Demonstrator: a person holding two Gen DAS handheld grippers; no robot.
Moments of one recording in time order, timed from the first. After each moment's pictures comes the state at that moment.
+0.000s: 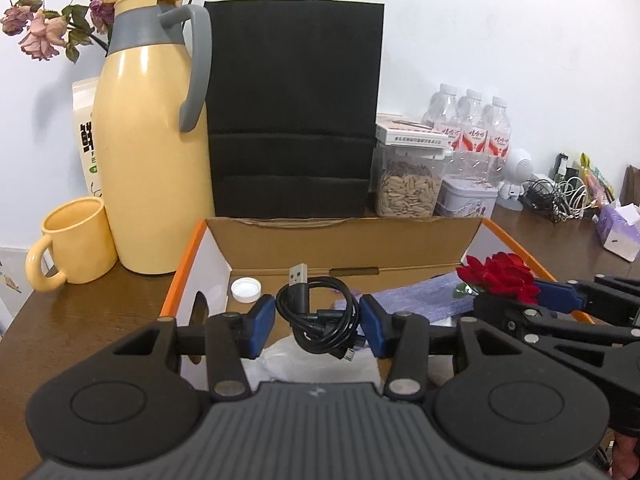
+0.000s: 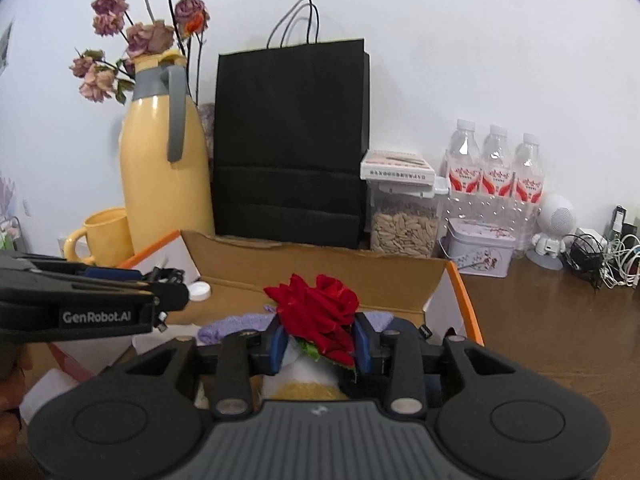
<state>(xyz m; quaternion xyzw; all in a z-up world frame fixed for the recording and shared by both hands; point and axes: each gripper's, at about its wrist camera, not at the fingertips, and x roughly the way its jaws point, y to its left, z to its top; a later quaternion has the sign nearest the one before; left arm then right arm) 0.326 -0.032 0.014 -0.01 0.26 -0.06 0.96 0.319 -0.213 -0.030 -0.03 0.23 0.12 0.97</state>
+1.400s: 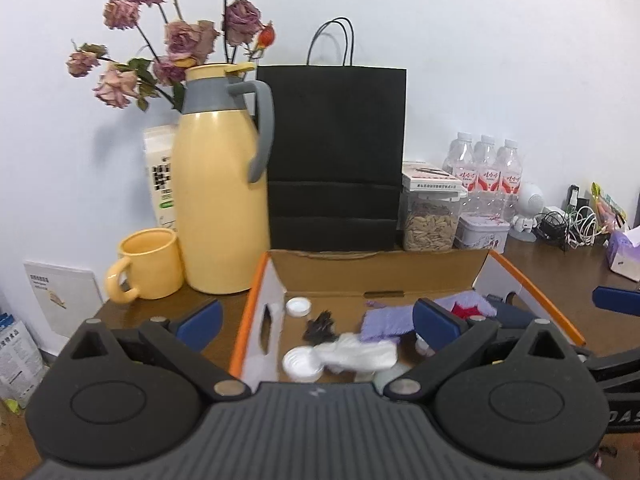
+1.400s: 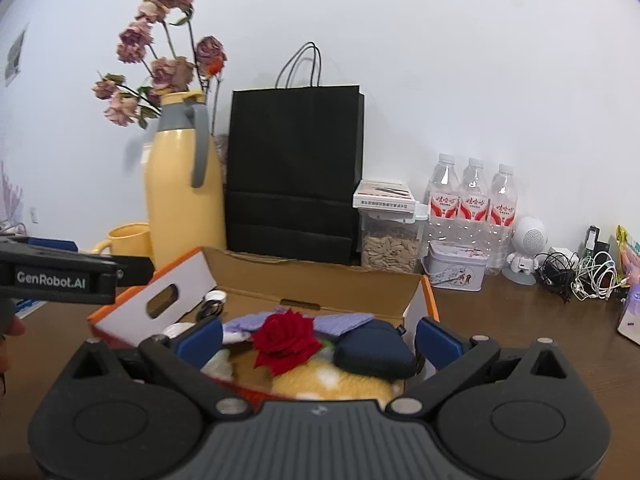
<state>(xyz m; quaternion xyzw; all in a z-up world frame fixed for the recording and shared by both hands) 0.242 -0.014 0.052 0.00 0.21 0.00 0.98 0.240 -0.228 0.001 -0.04 0.19 0.13 0.97</state>
